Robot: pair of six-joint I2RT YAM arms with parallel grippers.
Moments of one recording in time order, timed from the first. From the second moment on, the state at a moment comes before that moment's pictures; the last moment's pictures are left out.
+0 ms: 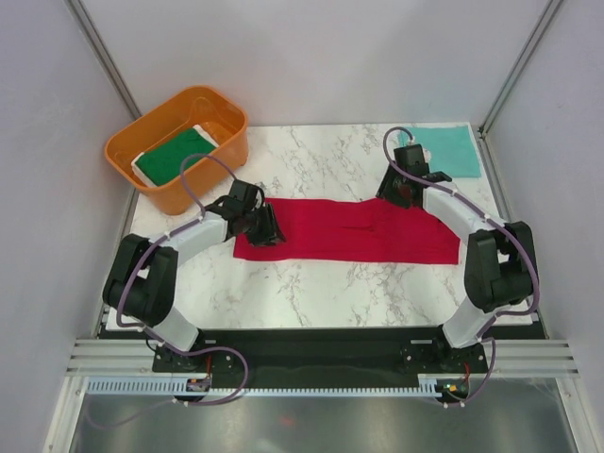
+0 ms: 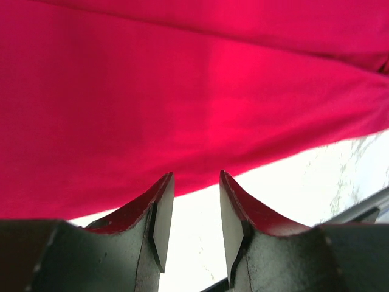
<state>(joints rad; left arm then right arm) -0.38 1.59 0.94 -0.32 0.25 -0.61 0.25 1.70 1.21 -0.38 0.10 0.59</state>
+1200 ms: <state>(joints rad) -0.38 1.32 0.86 -0.42 0.20 -0.72 0.01 1.48 0.91 -0.61 0.37 0.70</state>
